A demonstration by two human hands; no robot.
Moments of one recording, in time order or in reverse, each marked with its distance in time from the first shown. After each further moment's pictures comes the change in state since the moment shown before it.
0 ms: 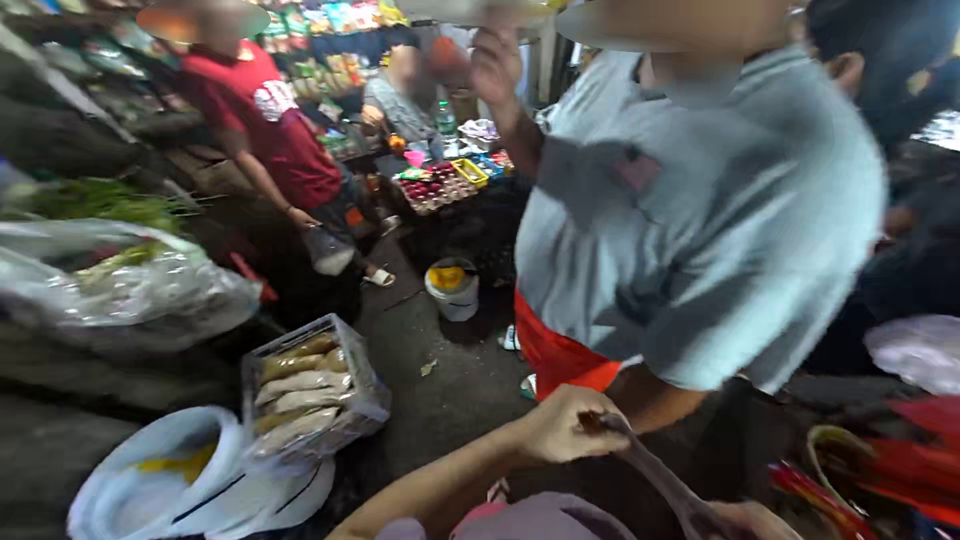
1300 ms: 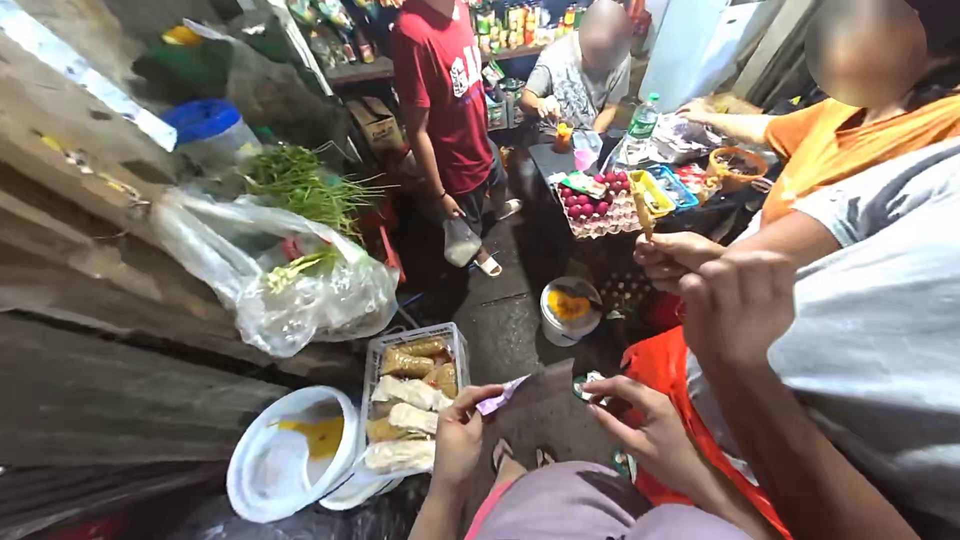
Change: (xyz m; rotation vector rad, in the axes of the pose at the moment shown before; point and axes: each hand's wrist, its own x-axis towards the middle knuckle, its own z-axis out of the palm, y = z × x) left_hand -0.219 -0.029 -0.394 -0.022 1.432 -0.516; right_hand 0.411 -0.192 0.420 0.347 -0.594 -0.430
